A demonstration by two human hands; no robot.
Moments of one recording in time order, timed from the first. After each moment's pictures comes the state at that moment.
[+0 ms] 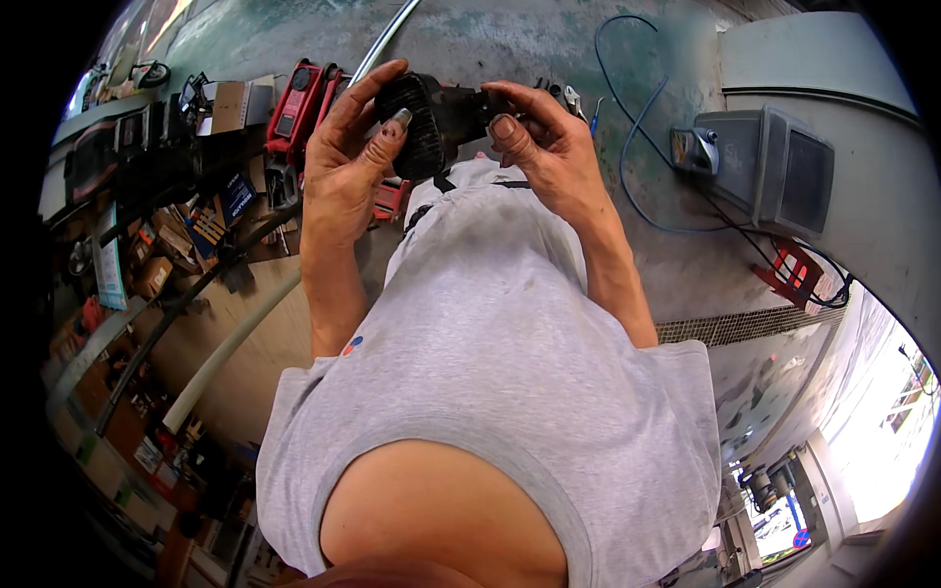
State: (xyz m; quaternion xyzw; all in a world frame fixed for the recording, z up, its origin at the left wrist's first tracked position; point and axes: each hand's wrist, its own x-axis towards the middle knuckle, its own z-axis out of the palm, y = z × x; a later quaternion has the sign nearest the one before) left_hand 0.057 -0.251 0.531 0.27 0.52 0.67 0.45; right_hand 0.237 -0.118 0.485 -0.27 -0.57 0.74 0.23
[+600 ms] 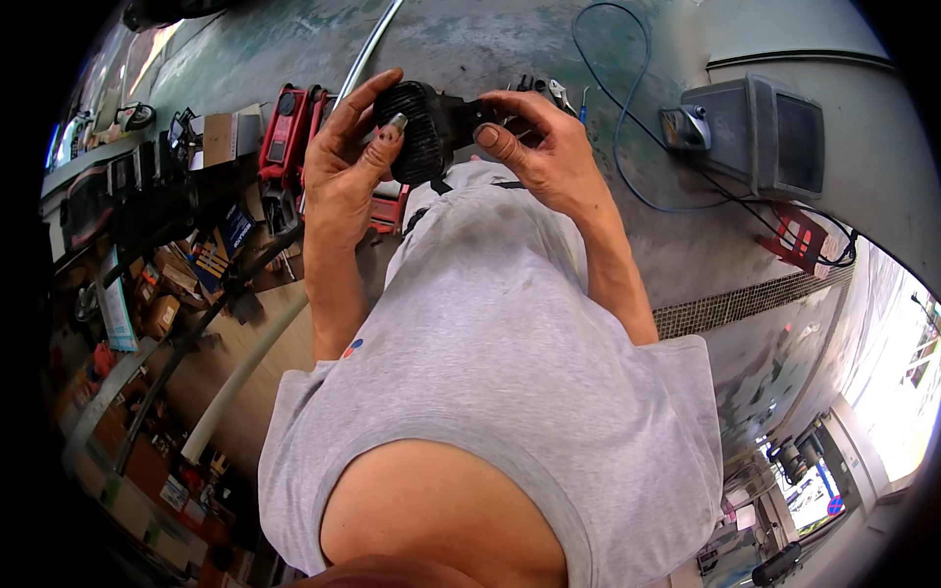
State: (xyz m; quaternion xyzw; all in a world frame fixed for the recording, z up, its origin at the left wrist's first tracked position) left_hand 0.051 -0.256 0.528 0.28 0.53 0.64 0.48; right_hand 0.243 -0.132 0.489 -0.34 -0.66 0.64 0.21
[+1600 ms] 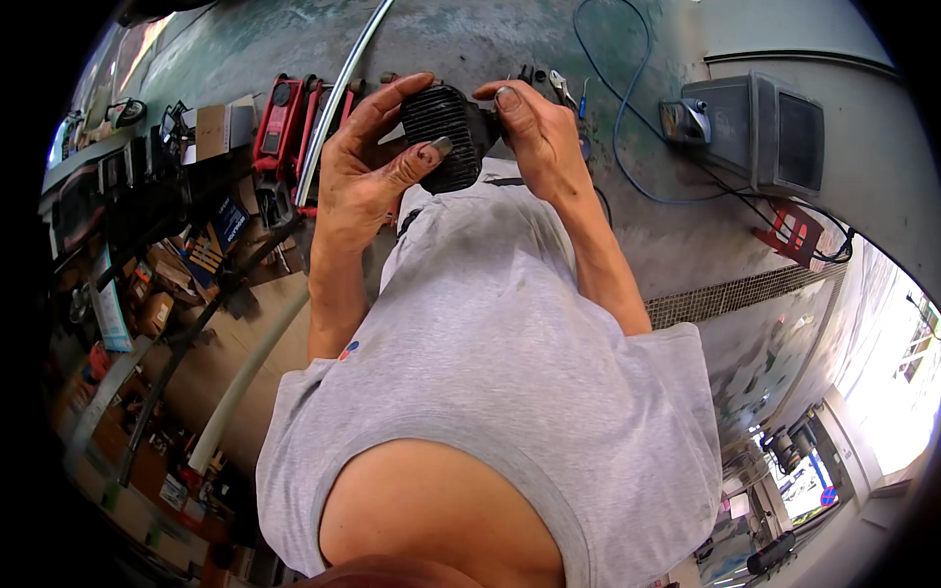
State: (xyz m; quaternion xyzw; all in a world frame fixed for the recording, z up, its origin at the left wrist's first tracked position) left_hand 0.044 -0.262 0.522 0.29 0.51 0.63 0.52; right_hand 0.210 -0.144 0.483 -0.38 -0.66 0.60 0.22
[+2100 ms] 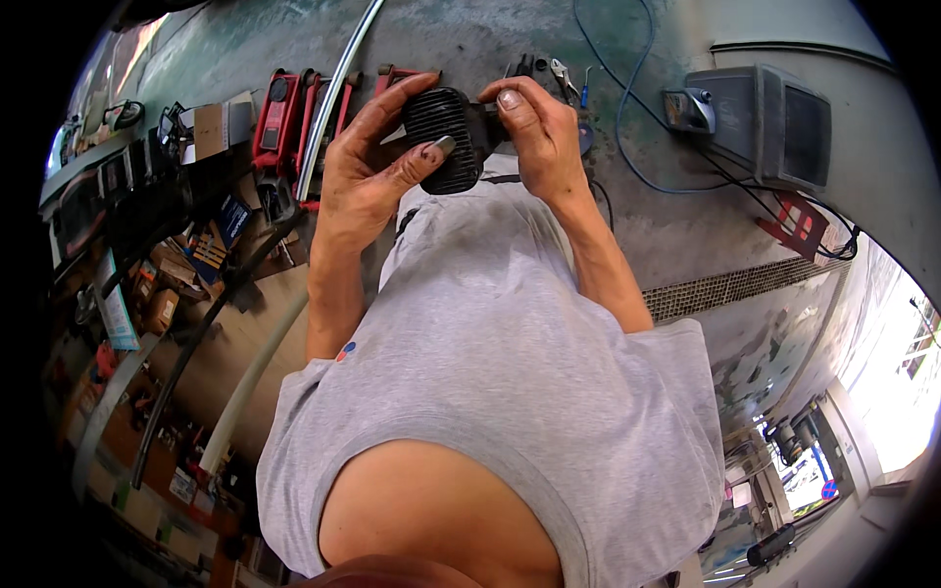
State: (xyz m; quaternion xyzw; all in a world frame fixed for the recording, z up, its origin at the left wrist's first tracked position) left_hand 0.046 -0.246 0.523 0.32 0.53 0.59 0.52; right_hand 0.213 -0.135 0.468 -0.38 -0.61 0.64 0.27
